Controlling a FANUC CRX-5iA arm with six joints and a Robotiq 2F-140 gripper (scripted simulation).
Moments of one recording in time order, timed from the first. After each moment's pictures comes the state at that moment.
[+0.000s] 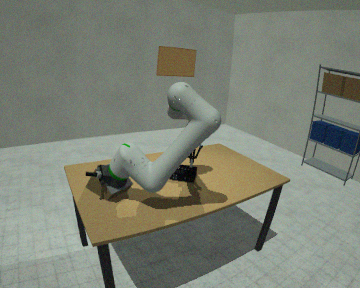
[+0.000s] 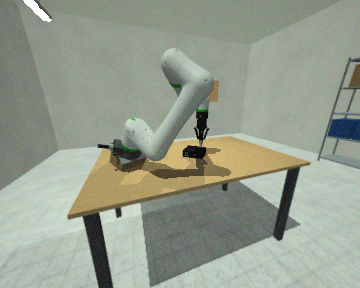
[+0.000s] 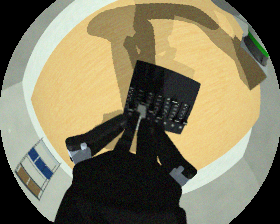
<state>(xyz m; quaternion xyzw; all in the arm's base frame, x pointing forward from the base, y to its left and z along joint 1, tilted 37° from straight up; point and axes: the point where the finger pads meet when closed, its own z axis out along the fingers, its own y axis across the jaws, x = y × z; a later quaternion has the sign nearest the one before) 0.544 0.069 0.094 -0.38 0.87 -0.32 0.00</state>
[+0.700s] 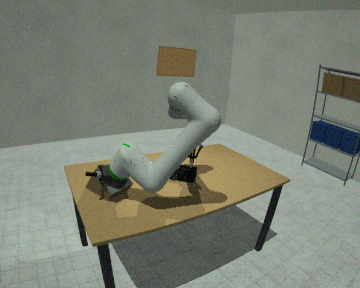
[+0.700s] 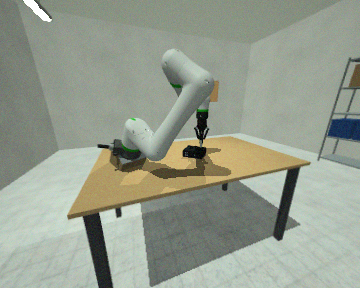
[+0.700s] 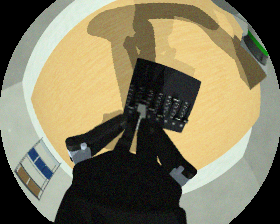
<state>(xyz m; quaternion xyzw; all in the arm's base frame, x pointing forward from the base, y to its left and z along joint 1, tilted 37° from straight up) 0.548 0.072 0.093 -0.38 0.87 -0.32 0.00</state>
